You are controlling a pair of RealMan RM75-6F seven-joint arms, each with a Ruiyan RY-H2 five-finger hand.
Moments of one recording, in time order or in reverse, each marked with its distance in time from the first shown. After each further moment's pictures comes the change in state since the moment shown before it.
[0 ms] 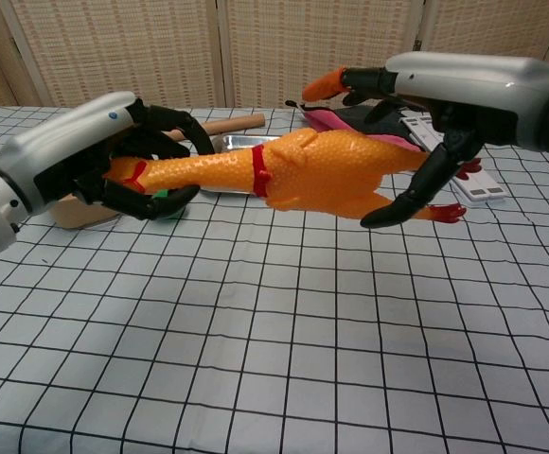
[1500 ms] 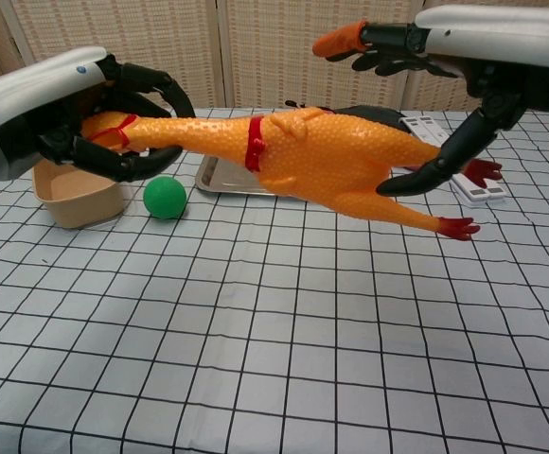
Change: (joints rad) left arm 0.001 0.104 -0.020 -0.099 0.003 -0.004 -0.052; right arm -0.003 0.102 -0.056 -0.002 -0.182 0.041 0.190
